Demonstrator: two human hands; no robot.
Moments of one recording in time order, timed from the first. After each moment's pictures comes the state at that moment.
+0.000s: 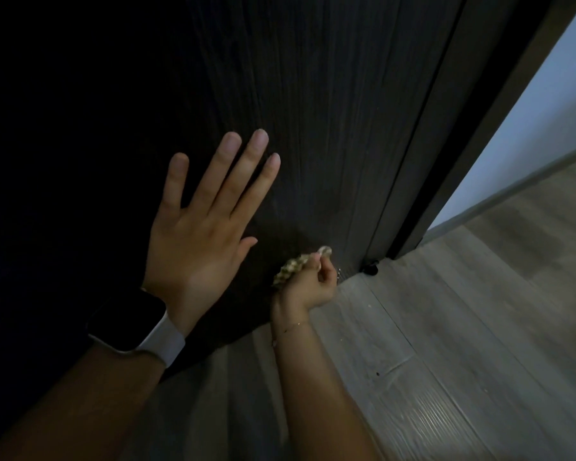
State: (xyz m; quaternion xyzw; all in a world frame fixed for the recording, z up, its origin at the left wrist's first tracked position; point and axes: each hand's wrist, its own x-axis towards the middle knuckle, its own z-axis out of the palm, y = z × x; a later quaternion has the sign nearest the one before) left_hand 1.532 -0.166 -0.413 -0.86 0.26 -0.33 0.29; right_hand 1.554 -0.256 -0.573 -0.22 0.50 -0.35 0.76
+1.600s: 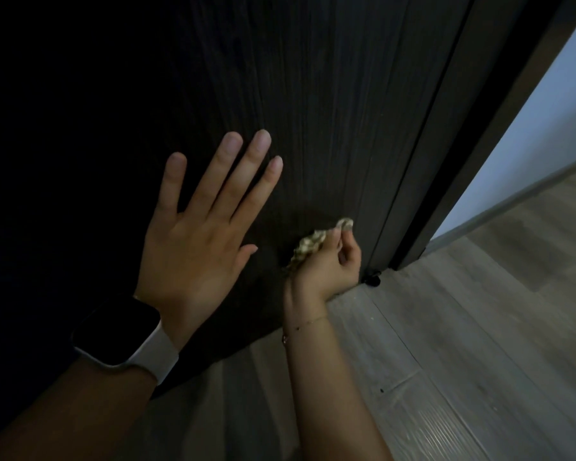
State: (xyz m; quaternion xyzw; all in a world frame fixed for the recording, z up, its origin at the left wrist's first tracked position) left_hand 1.532 -0.165 -0.417 -0.86 0.26 -0.34 0.27; right_hand 1.554 -0.272 -0.519 -0.27 0.45 -0.38 0.76
